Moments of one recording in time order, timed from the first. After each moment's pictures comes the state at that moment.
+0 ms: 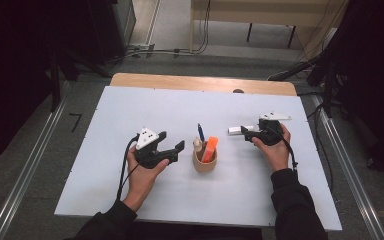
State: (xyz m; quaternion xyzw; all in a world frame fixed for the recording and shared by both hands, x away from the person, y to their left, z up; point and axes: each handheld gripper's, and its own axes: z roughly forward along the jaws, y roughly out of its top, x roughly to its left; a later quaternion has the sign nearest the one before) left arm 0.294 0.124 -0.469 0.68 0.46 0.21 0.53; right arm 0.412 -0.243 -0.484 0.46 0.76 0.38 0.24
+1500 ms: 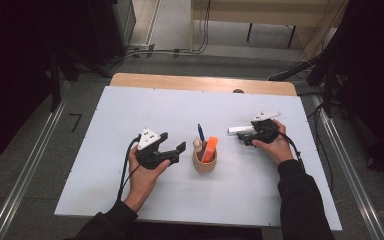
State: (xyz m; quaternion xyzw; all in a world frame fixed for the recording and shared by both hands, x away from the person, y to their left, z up) left arm 0.294 0.121 -0.471 0.68 0.46 0.20 0.53; right arm 0.442 -0.247 -0.505 0.34 0.85 0.35 0.19
